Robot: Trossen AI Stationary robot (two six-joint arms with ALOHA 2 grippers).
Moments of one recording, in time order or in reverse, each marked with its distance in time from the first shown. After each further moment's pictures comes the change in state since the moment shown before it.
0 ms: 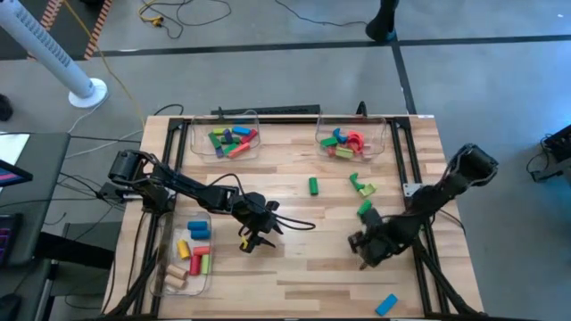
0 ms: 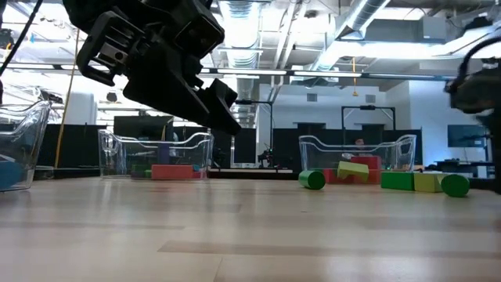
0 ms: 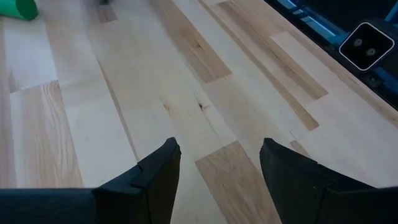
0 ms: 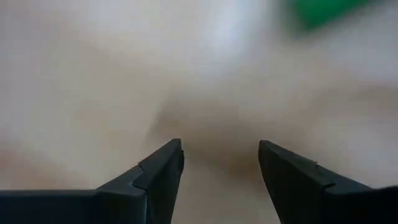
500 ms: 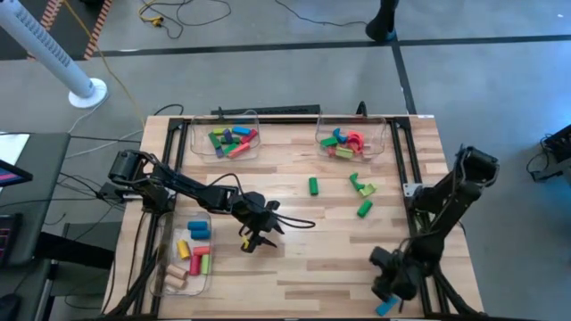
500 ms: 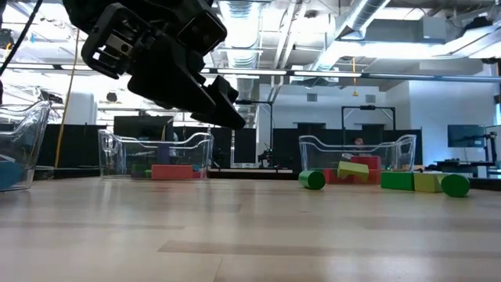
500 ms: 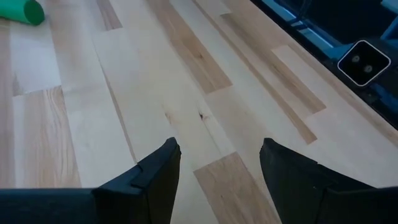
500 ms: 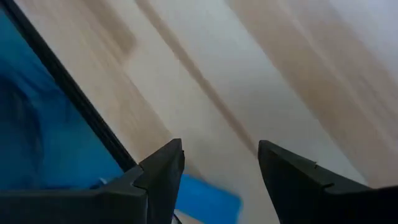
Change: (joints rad) left arm -0.001 0.000 0.000 0.034 0.000 -0.047; right arm 0.327 0.003 0.021 0.341 -0.196 -0.094
